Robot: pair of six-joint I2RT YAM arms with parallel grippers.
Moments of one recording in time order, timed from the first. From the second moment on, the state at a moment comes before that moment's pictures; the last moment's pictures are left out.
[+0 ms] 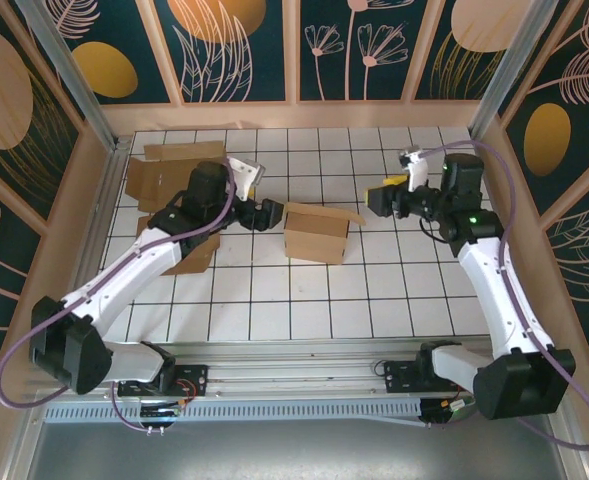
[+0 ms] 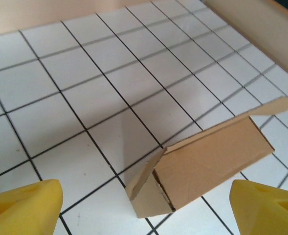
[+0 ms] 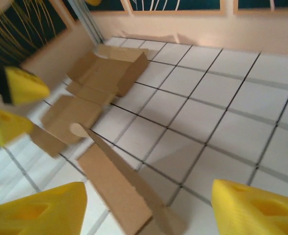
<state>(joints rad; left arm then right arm) -0.53 1.37 1.13 -0.34 0.27 -0.13 0.09 1.14 1.06 -0.46 -0.72 0.04</state>
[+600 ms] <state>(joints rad) -0.53 1.49 1.16 -0.35 0.35 -0.13 0.15 1.33 1.00 -0.53 -0.79 0.11</state>
